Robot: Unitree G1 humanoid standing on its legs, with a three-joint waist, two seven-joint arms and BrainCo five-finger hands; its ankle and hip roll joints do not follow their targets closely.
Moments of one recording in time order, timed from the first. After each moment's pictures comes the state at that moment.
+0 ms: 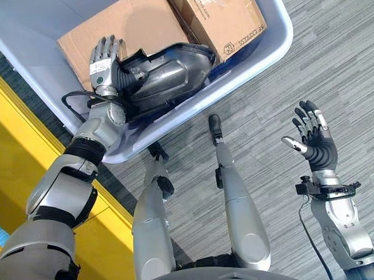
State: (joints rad) left arm -0.88 0.68 -0.42 0.79 0.40 0.06 0.60; right arm 0.11 -0.57 0.15 -0.26 0.51 -0.29 -0.20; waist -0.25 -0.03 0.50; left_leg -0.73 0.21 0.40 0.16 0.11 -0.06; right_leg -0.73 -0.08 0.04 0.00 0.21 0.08
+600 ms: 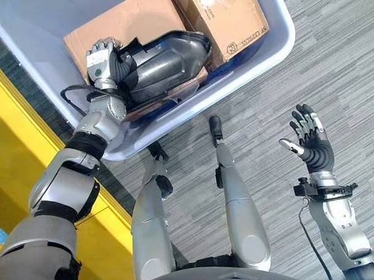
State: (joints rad) left arm -0.90 0.65 -0.42 0.81 0.40 0.05 0.61; right arm 0.11 -0.57 0.16 -0.25 0.51 -0.29 -0.20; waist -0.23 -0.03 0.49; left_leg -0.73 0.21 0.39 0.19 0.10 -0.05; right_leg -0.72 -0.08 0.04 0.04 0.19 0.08
